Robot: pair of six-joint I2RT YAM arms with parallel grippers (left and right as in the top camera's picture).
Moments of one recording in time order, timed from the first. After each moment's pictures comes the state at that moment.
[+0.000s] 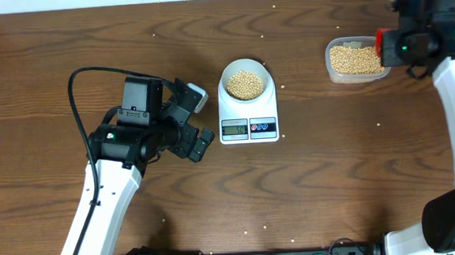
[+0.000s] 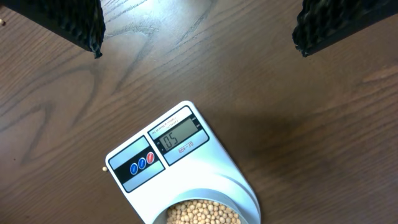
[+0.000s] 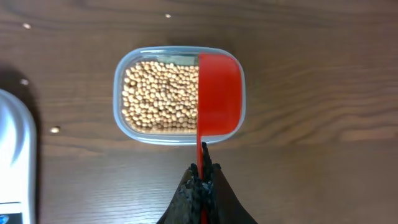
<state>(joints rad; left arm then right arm) -0.23 1.26 1.10 -0.89 0.31 0.33 -0.06 1.66 1.61 -0.94 0.04 -0.07</state>
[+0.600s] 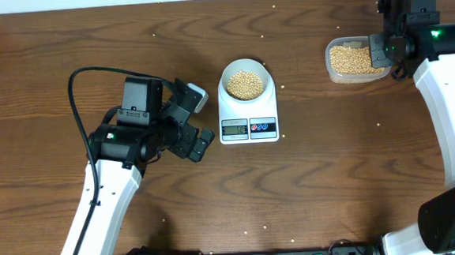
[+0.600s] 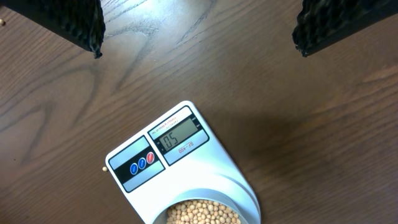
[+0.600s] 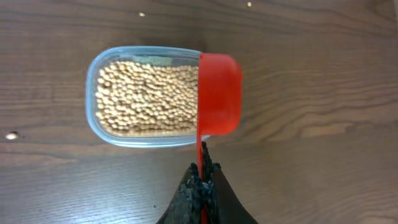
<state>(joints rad) -0.23 1.26 1.10 -0.89 0.31 0.33 0.02 1.67 1.61 -0.93 0.22 -0.06</state>
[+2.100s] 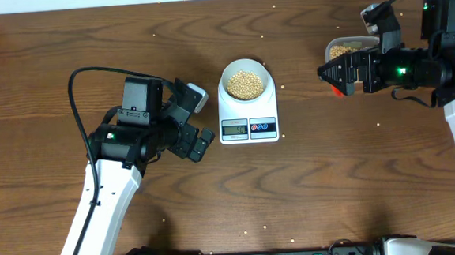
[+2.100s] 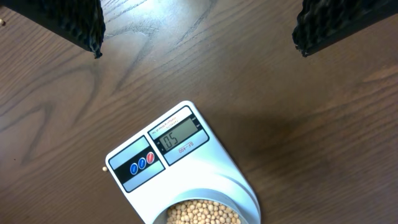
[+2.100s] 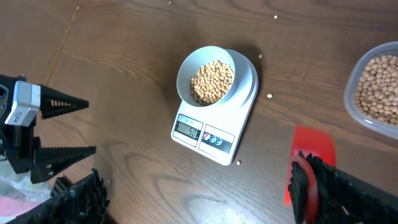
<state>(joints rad) -0.23 1.26 1.10 -0.89 0.31 0.33 -0.01 1.45 1.61 -1.13 -0.67 -0.07</state>
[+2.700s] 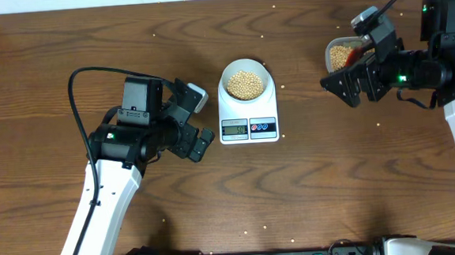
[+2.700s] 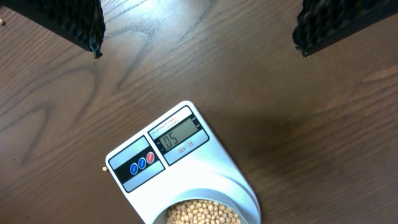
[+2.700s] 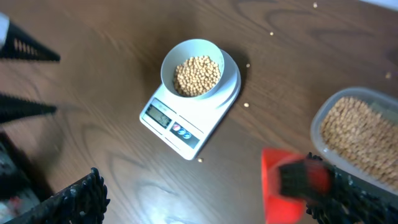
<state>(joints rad) -0.23 1.26 1.10 -0.89 0.31 0.33 -0.01 1.45 1.61 -1.15 -0.63 -0.43</state>
